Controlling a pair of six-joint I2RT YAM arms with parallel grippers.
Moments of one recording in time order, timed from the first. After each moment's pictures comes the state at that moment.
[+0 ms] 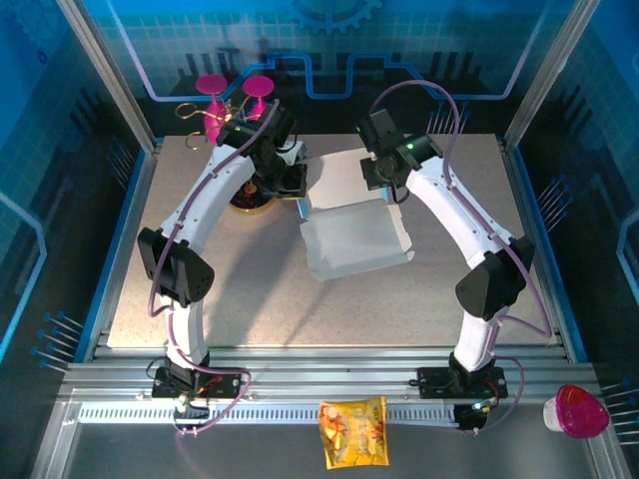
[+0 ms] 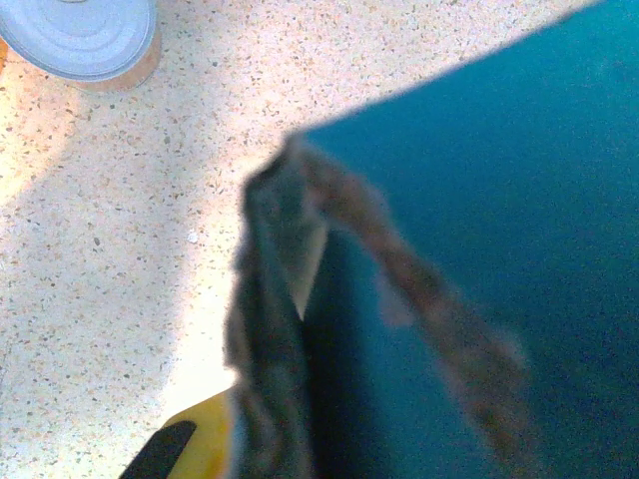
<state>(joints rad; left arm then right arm) -0.40 1.96 2.14 -1.37 0.26 -0.35 0.51 1.84 1.97 -1.15 0.37 0.24</state>
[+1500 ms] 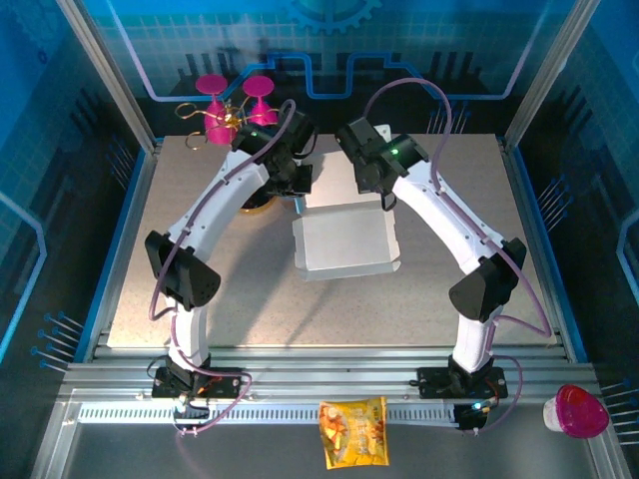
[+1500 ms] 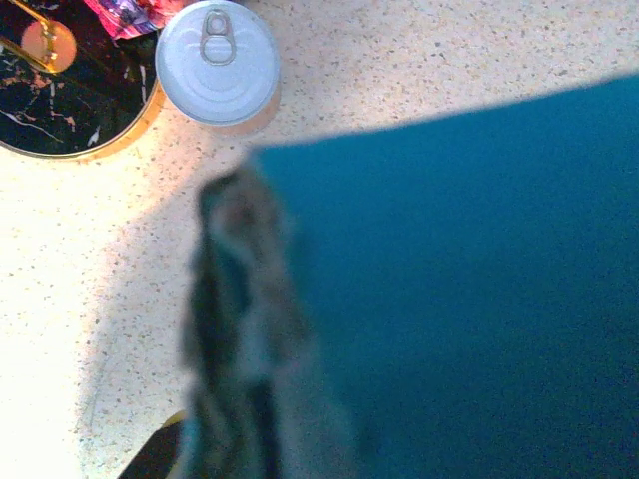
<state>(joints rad) -0.50 1.97 2.19 -1.39 -0.09 -0.48 0.62 1.86 2.05 -1.28 0.58 0.46</state>
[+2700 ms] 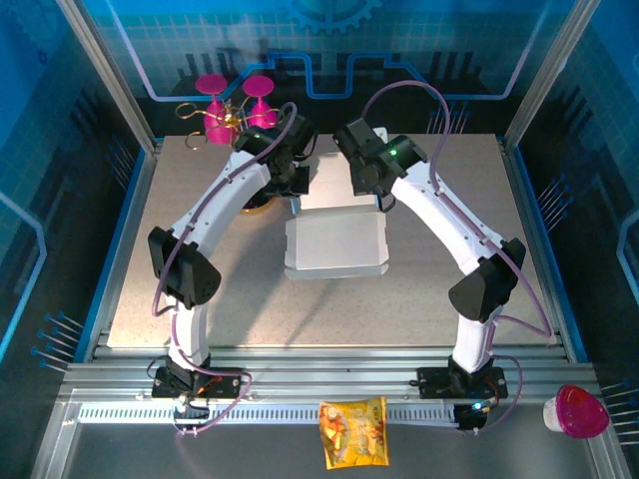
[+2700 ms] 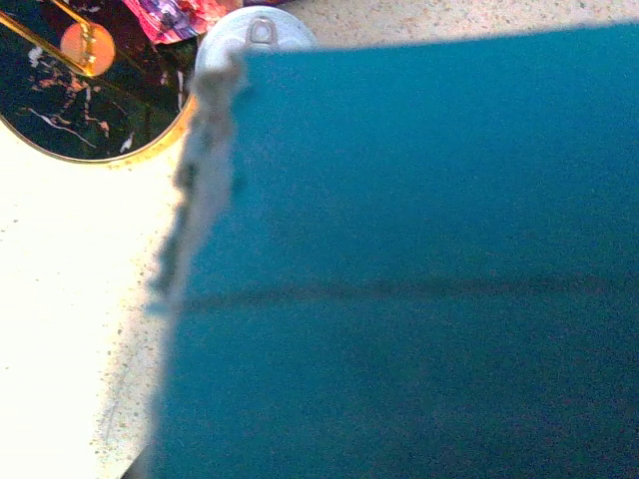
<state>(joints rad) -0.49 1.98 2.13 -1.34 -0.15 -0.49 0.63 1.86 2.05 -1.28 0.52 0.48</state>
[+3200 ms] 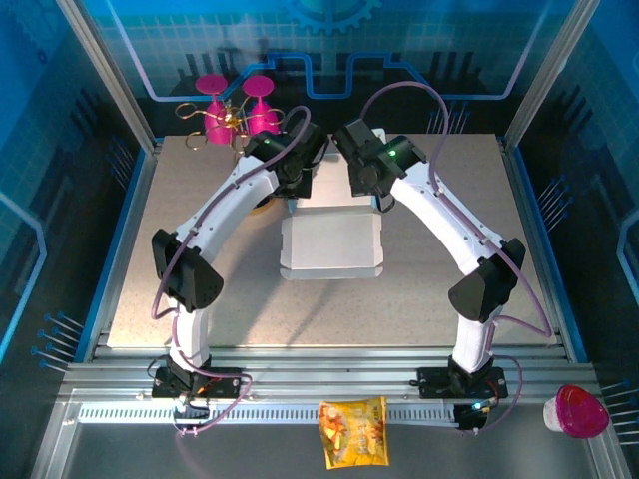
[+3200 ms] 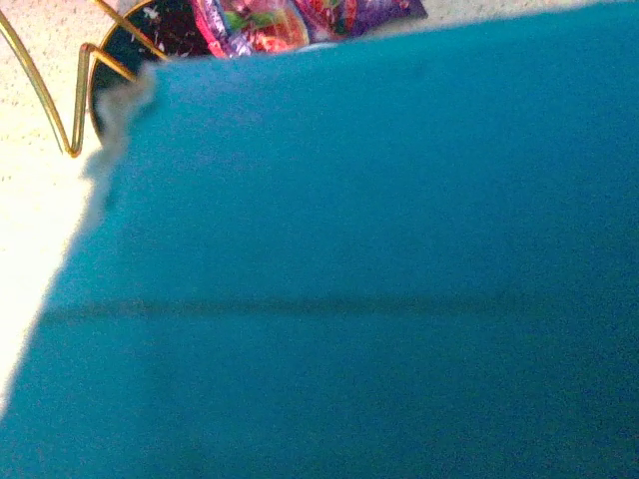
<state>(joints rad) -0.54 1.97 2.11 -1.35 -0.34 -0.51 0.63 1.86 2.05 -1.28 0.49 0.48</state>
